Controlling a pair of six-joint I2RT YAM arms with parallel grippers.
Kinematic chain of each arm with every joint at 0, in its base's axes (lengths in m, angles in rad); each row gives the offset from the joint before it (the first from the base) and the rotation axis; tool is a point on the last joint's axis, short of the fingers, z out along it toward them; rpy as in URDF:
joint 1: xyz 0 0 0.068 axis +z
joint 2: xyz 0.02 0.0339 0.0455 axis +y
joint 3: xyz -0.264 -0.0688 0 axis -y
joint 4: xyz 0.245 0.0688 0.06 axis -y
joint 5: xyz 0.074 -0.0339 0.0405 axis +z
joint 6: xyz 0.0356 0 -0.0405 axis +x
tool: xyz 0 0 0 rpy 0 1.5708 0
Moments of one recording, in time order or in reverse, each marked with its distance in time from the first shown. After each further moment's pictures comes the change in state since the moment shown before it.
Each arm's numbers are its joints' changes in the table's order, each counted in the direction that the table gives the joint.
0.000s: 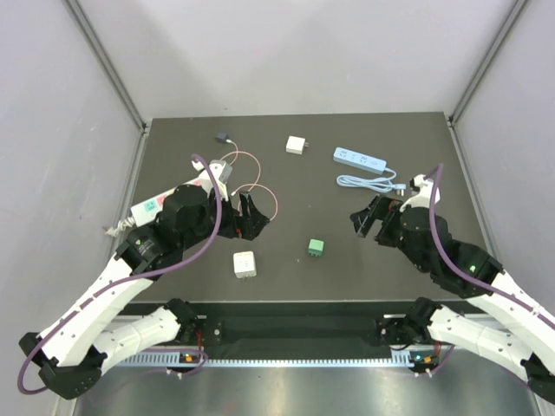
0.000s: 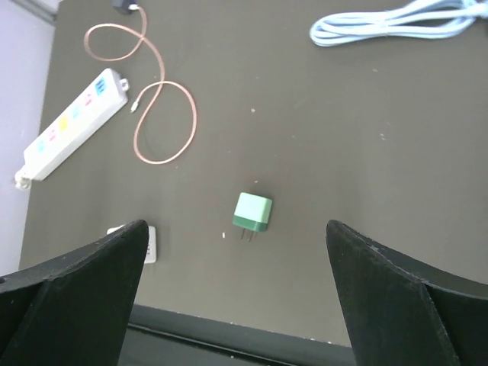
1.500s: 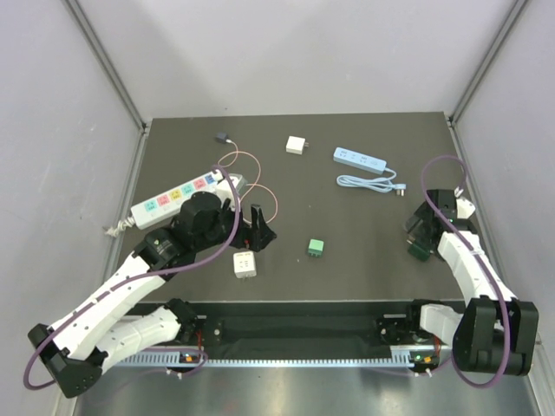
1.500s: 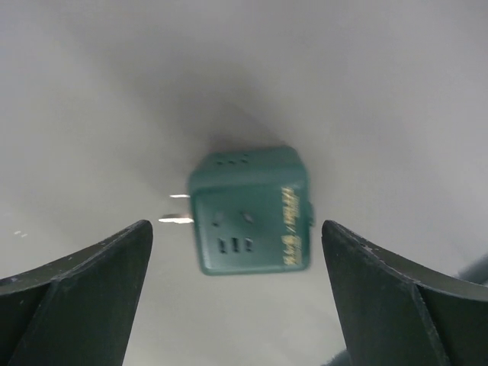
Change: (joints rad) left arm 0.000 0.019 -0.143 0.079 -0.106 0.011; right arm -0.930 0.417 -0.245 0.060 0.152 -0.120
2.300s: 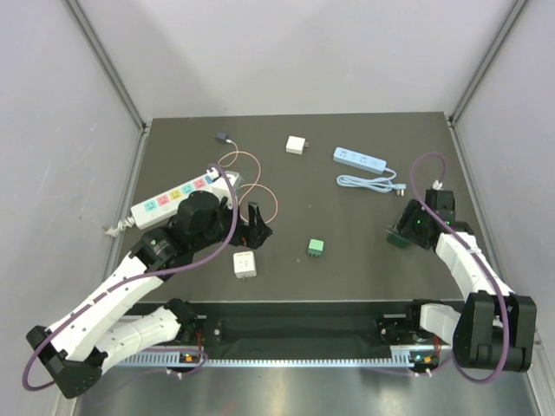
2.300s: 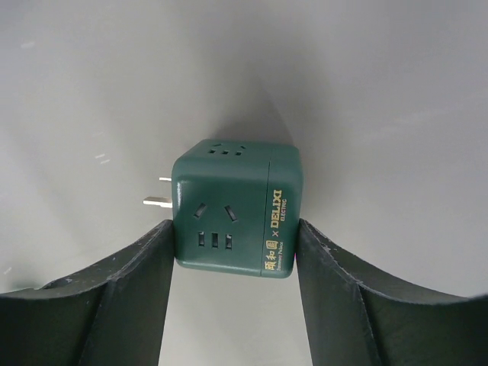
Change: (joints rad) left arm 0.000 -0.019 0.016 -0.028 0.089 0.026; right arm 0.001 0.013 -0.051 0.180 0.311 -0.199
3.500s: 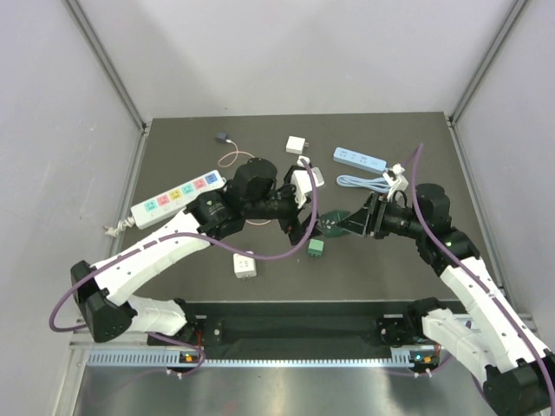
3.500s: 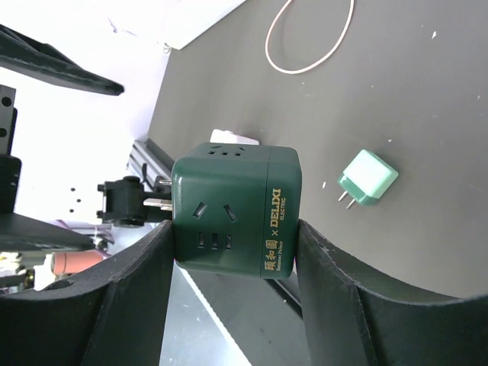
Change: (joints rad) left arm -0.159 0.440 0.341 0.160 -0.371 0.607; right arm 0.393 -0.304 0.112 0.111 0.648 0.162
